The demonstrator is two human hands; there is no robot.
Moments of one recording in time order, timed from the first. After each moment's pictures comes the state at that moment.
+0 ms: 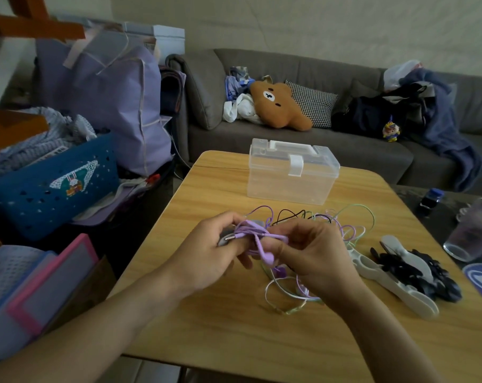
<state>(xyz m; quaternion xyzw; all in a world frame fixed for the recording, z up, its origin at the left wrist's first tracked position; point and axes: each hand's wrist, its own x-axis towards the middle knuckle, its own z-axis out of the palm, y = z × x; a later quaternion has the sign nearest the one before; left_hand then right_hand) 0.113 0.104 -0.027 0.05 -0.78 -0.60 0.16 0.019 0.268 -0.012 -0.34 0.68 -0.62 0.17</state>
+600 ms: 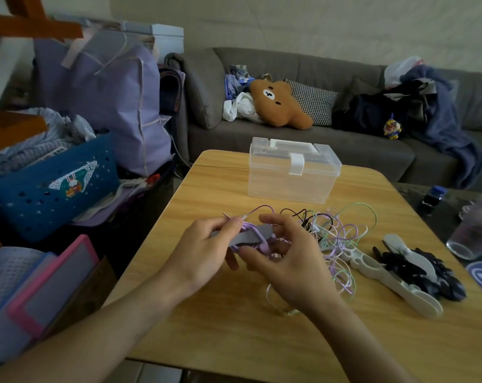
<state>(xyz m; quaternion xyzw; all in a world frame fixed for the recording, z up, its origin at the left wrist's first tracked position) 0.113 0.106 -0.031 0.15 -0.77 -0.59 0.18 0.031 0.249 -0.033 -0.32 0.76 -0.56 0.12</state>
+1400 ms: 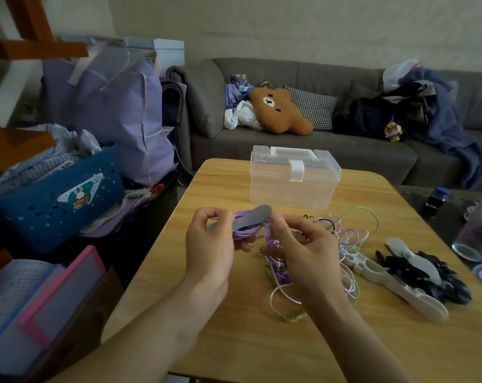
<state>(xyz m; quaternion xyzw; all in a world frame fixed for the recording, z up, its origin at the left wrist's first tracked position) 0.083 0.128 -0.026 0.27 -0.54 -0.71 0.37 0.029 0.240 -0.023 -0.21 0.63 -0.74 0.09</state>
